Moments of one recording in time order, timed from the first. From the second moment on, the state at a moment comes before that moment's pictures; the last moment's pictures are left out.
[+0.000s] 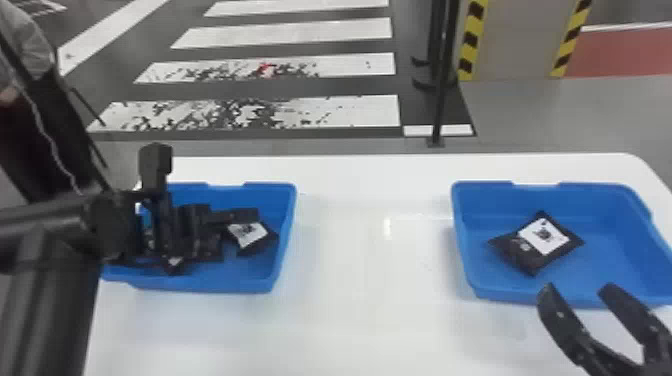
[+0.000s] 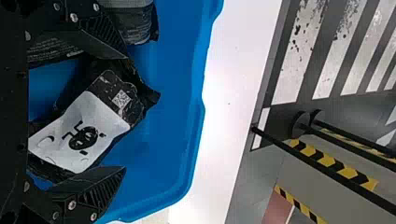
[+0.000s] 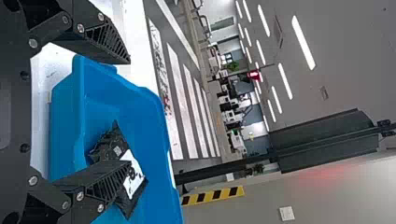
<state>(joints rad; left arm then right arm) -0.29 0.31 0.21 -1.61 0.31 1.24 -0.40 0.69 0.00 -0.14 -2.15 -0.31 0.05 0.38</state>
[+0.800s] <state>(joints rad) -0.34 0.31 0.15 -1.50 0.28 1.25 -0.41 0.69 0.00 -0.14 -2.13 -0.35 0.05 0.38</state>
